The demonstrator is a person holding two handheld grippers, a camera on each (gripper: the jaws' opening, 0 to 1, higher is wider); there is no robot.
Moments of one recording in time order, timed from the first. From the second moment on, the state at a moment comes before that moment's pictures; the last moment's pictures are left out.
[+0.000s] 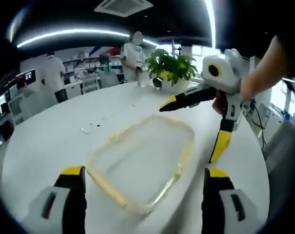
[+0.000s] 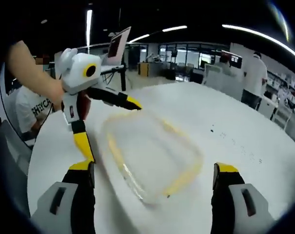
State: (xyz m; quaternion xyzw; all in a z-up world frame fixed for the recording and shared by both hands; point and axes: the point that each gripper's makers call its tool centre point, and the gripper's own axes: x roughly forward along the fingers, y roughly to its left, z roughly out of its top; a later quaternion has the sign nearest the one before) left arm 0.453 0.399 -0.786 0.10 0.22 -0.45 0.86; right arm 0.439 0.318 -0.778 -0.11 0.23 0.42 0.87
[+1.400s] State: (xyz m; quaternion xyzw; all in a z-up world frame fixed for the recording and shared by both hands) left arm 0.401 0.469 -0.778 -0.01 0.23 -0.35 0.91; right arm 0.387 0.267 -0.756 -0.02 0.23 0.33 0.92
